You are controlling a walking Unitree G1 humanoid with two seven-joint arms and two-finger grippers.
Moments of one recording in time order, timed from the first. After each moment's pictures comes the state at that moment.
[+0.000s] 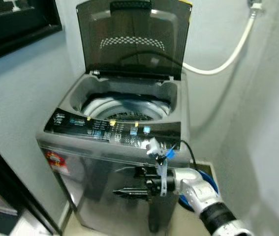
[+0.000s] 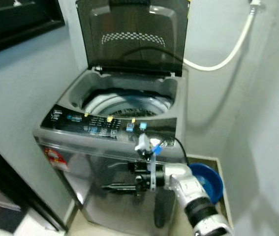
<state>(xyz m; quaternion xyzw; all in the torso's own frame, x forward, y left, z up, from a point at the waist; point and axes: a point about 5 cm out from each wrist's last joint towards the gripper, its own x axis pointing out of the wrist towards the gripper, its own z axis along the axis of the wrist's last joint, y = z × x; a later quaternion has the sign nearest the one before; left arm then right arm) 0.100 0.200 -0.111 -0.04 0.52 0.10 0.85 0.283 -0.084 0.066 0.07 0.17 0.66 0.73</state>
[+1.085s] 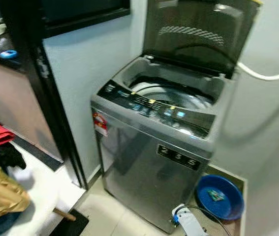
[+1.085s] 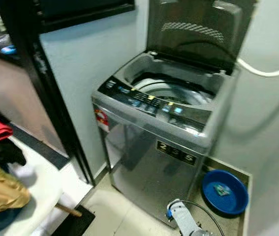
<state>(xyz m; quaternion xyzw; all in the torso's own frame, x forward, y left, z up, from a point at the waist) 0.100 0.199 -0.111 -0.02 0.52 0.10 0.85 0.194 -0.191 -0.077 -0.19 0.49 0.20 0.83</state>
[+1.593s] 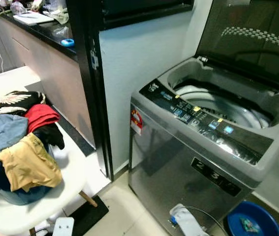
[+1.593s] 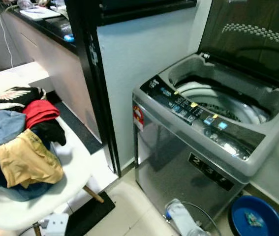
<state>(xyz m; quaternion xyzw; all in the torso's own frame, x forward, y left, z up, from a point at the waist) 0.166 0.192 -0.085 0.06 0.40 0.04 0.91 0.197 -0.189 -0.077 -0.22 0.48 0.18 0.83</state>
